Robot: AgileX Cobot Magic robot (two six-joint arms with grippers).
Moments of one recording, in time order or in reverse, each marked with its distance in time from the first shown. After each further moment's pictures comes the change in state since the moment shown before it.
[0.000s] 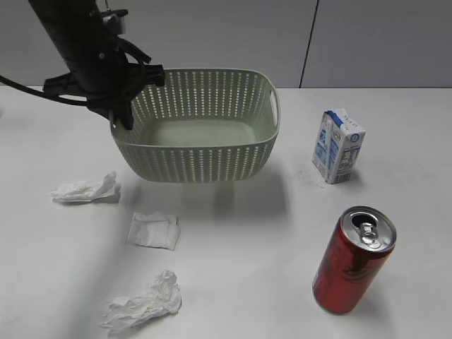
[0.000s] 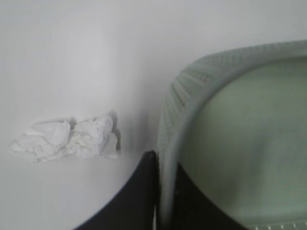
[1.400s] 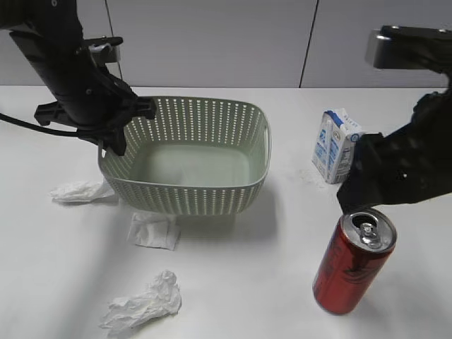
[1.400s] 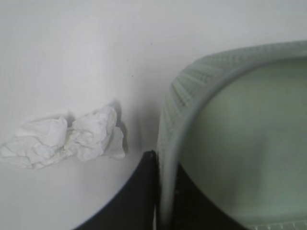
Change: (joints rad) left arm 0.000 -0.057 0.218 -0.007 -0.176 0.086; right arm 0.513 1.289 -0.550 -0.018 0.036 0.393
